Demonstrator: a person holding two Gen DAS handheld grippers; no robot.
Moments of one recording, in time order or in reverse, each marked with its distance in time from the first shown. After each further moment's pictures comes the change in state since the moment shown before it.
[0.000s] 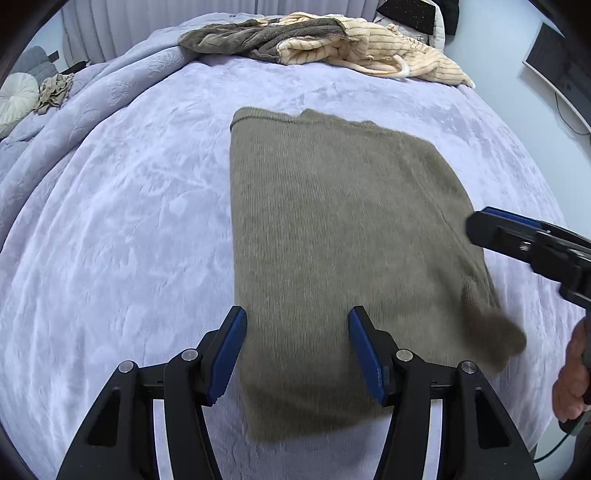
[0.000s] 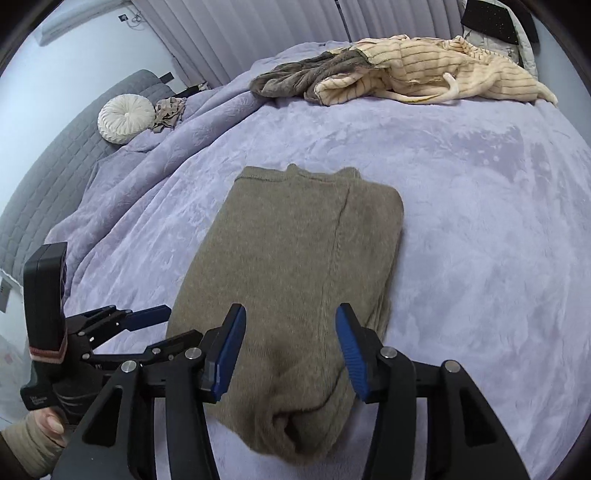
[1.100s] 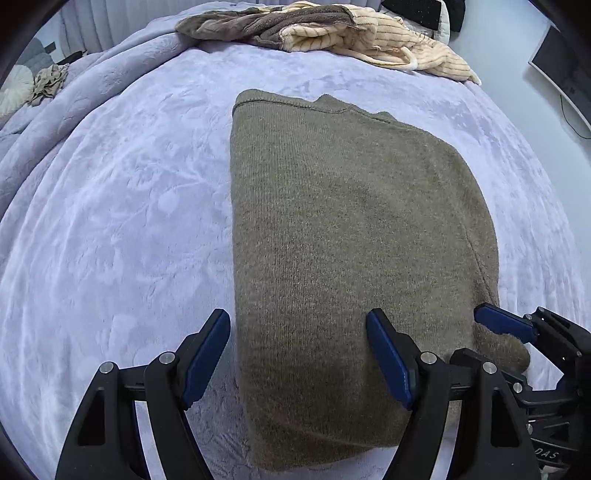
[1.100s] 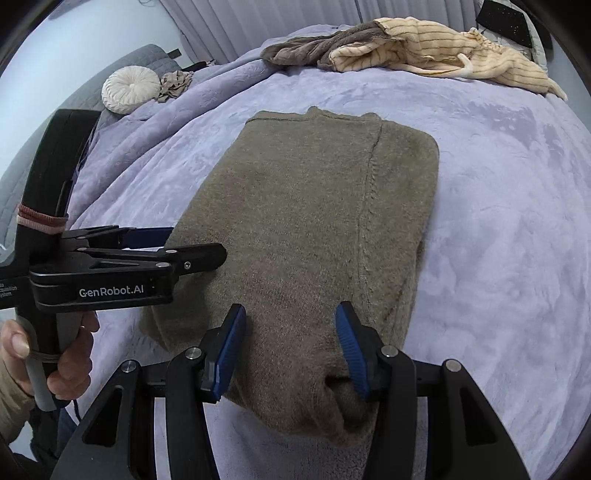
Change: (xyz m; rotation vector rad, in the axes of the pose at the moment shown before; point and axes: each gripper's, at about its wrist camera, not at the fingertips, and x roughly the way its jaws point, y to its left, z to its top) left arm 0.022 -0.002 0.003 -0.014 0.027 -0.015; right arm 0.017 0.011 -0.066 -0.047 0.047 -0.011
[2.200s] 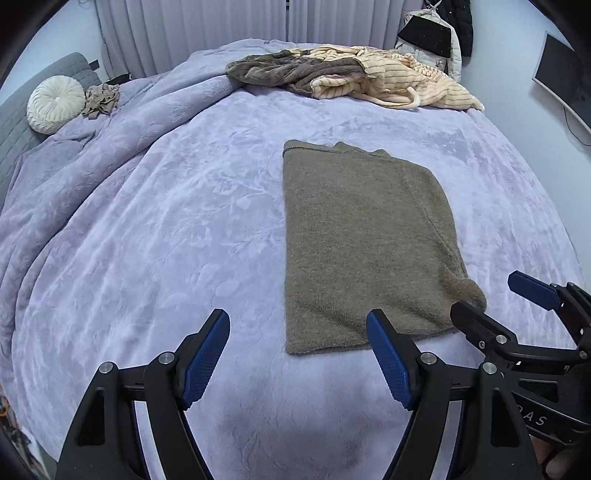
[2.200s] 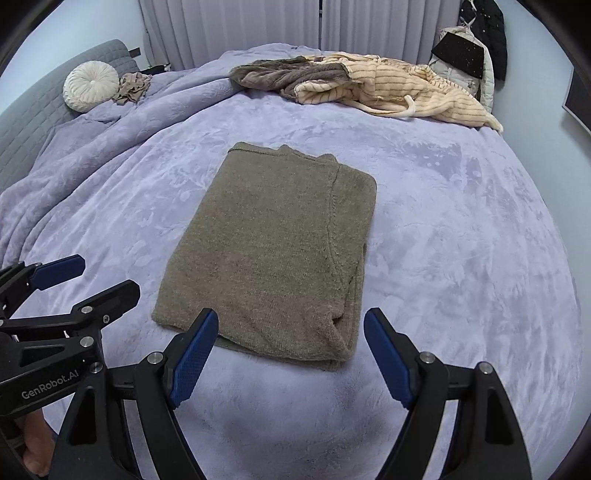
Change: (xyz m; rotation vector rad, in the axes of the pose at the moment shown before) left arm -0.115 -0.005 -0.059 -0.038 -0.117 0.119; right arm -0.075 0.068 -0.004 0.011 -0.028 -0.321
